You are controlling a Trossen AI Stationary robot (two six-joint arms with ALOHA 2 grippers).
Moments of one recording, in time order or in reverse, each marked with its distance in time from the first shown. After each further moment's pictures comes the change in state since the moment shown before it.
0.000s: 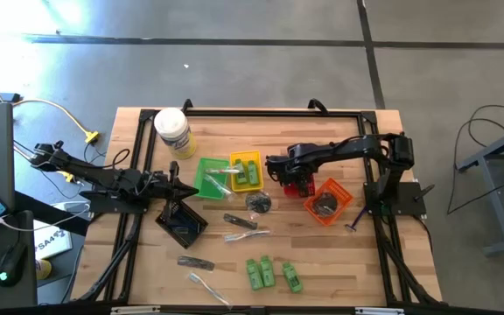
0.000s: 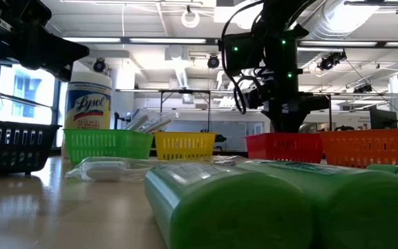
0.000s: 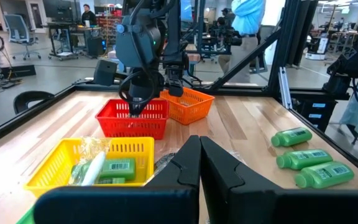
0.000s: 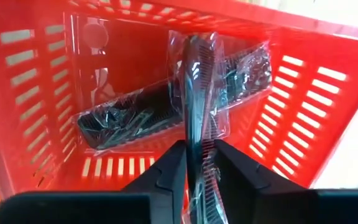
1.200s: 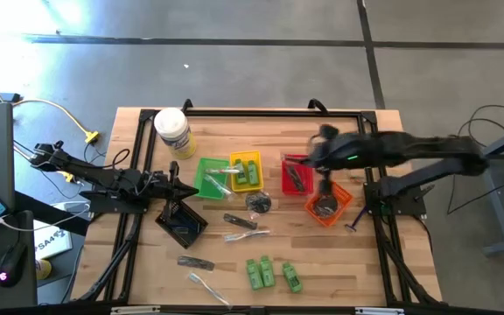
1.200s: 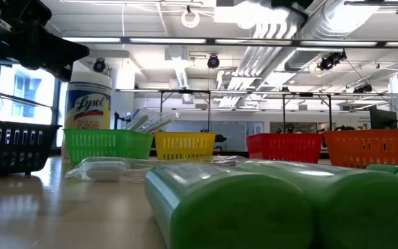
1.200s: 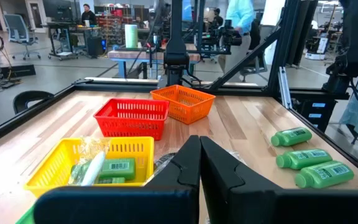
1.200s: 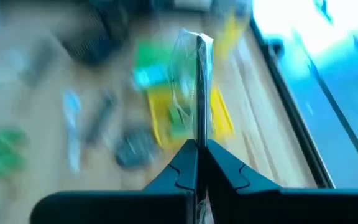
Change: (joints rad) left arm 0.000 0.000 0.000 -0.001 0.001 -0.001; right arm 0.172 -0.725 -0.025 0.291 -0.055 0.276
